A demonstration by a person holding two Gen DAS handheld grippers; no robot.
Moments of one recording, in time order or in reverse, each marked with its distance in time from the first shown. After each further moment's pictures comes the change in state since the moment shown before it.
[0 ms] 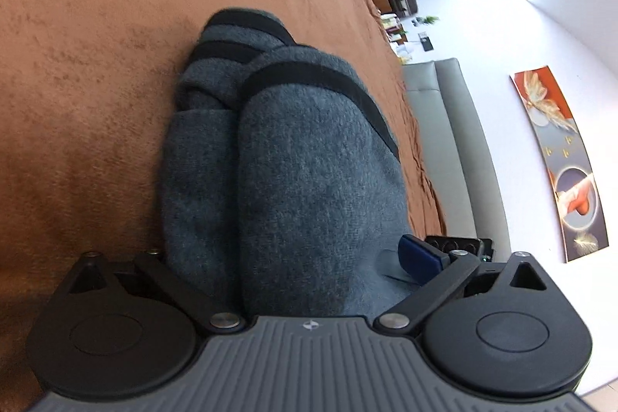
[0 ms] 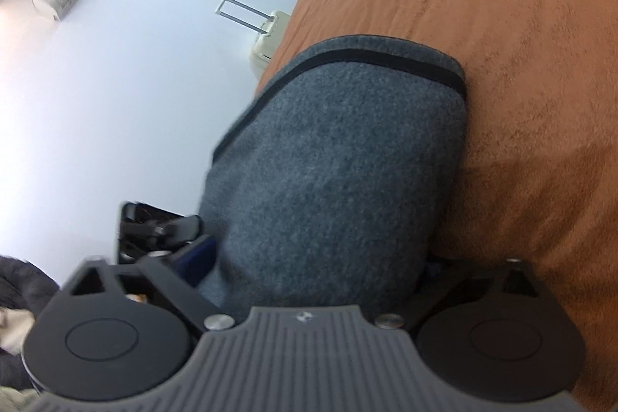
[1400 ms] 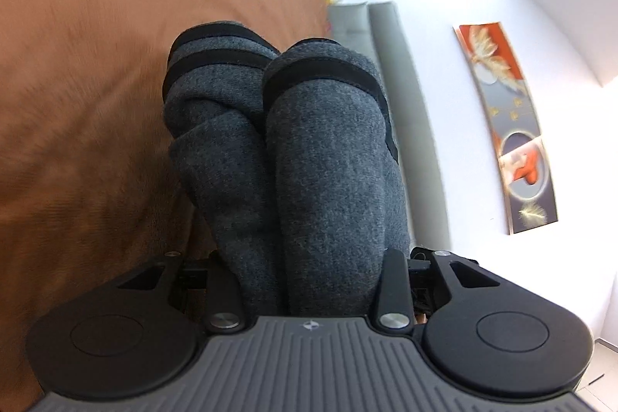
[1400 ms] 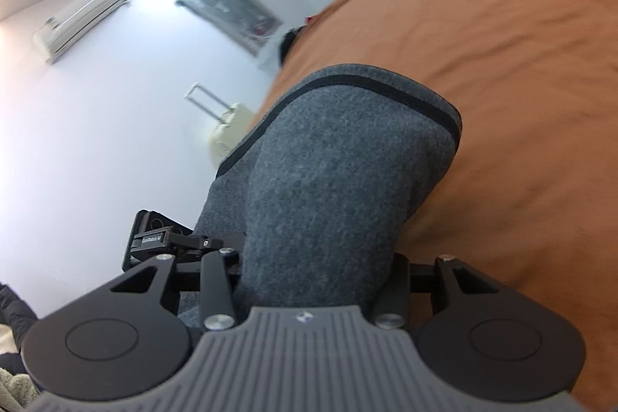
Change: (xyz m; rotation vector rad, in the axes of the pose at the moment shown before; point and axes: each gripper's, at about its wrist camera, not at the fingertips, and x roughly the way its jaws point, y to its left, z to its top) left arm 0.238 -0.098 0.016 0.001 0.186 -0.226; right arm -0.288 -0.073 0.042 -0.063 -0.261 -0.150
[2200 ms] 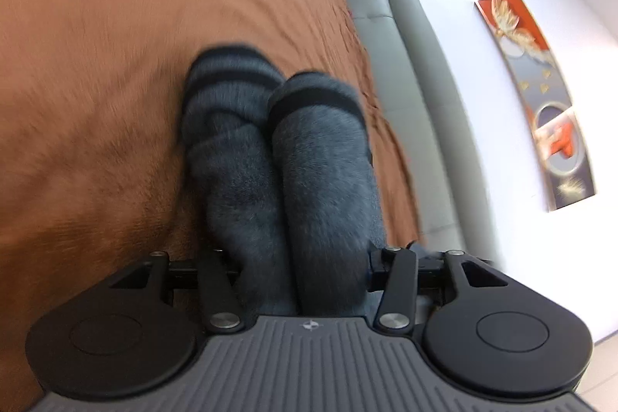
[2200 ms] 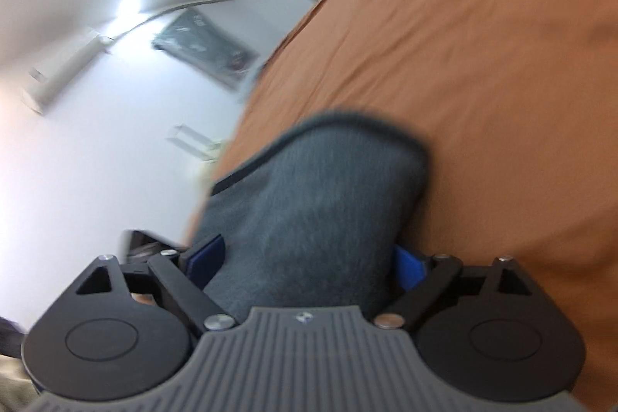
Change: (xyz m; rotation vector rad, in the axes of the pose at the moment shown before) left arm 0.003 -0.012 -0.016 0.119 -0.006 0.157; right arm -0.076 -0.087 -0.029 0.051 -0.125 -0.073
